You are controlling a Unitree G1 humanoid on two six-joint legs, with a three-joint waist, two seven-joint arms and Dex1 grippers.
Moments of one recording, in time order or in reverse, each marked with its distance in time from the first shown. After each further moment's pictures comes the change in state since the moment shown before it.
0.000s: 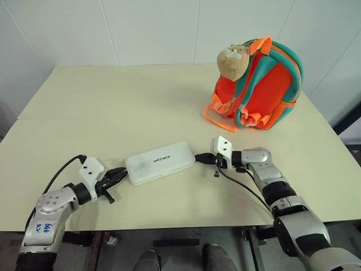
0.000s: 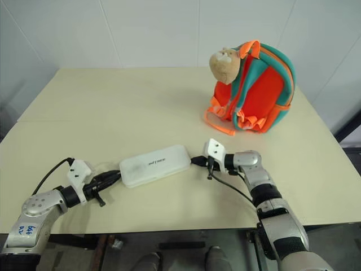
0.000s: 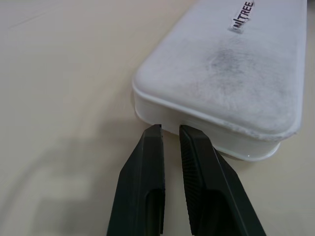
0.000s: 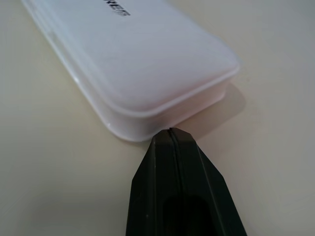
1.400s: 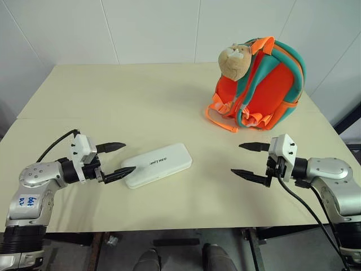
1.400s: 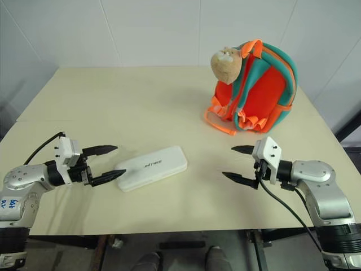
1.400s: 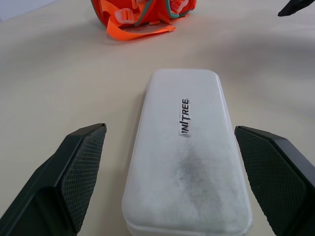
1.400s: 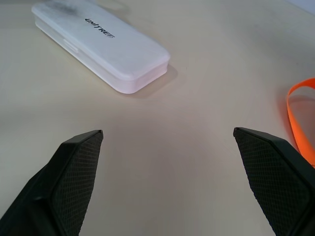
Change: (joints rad) left arm -0.176 0.121 0.045 0.044 -0.154 -0.012 -0.315; right arm 0.437 -0.381 -0.242 -0.785 0.336 0.437 -0.078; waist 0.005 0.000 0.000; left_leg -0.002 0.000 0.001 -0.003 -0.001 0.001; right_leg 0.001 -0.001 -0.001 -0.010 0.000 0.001
